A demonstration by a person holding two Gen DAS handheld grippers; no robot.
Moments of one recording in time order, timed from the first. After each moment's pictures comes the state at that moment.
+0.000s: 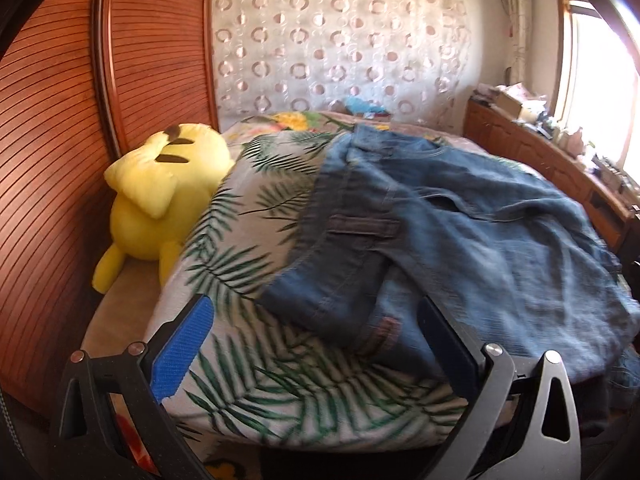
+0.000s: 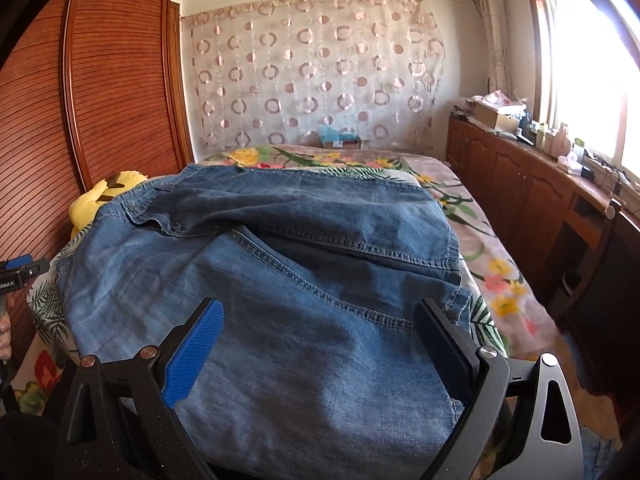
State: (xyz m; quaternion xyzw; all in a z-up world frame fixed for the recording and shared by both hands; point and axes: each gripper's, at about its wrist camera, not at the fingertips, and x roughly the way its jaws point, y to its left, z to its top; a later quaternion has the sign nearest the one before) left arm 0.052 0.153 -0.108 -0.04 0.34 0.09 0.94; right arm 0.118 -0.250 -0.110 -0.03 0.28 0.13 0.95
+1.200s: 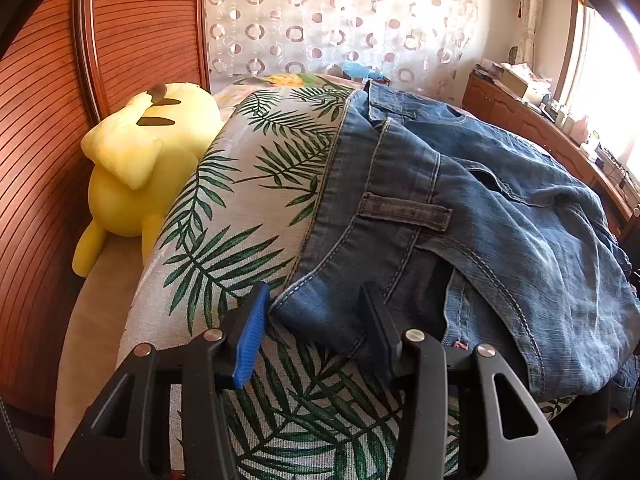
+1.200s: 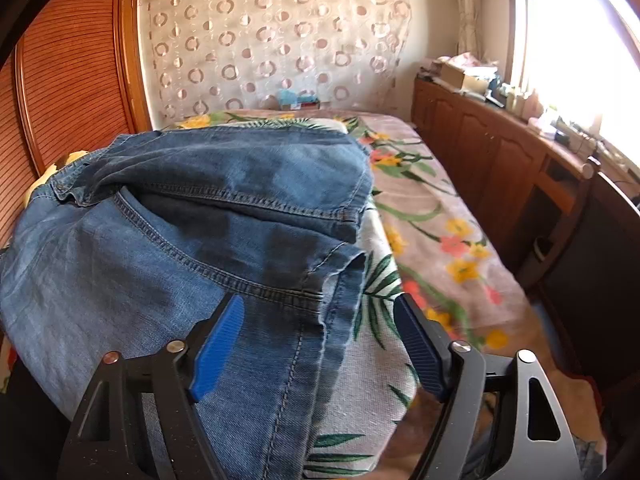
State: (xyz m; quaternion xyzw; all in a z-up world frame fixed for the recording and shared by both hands) left arm 0.089 0.179 -0.136 -0.07 0.40 0.06 0.91; right arm 0.137 -0.292 -0.094 -0.03 0.34 0.09 0.93
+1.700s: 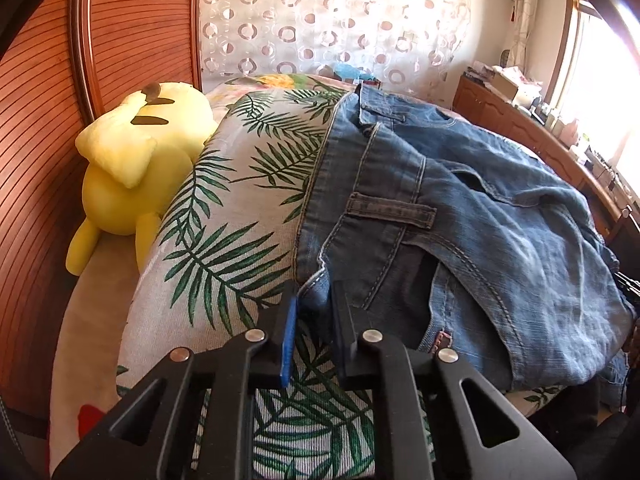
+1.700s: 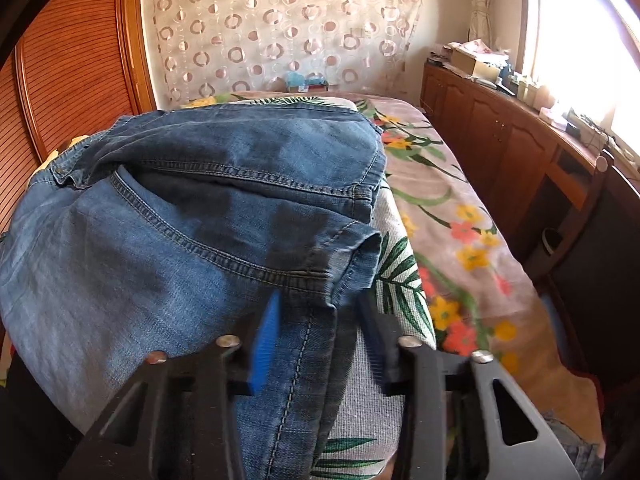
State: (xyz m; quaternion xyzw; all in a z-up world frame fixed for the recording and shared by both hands) left arm 0.078 0.182 -0.129 -0.08 0.39 0.04 0.92; right arm 0.151 -0.302 -0.090 -0.04 0.37 0.09 0.93
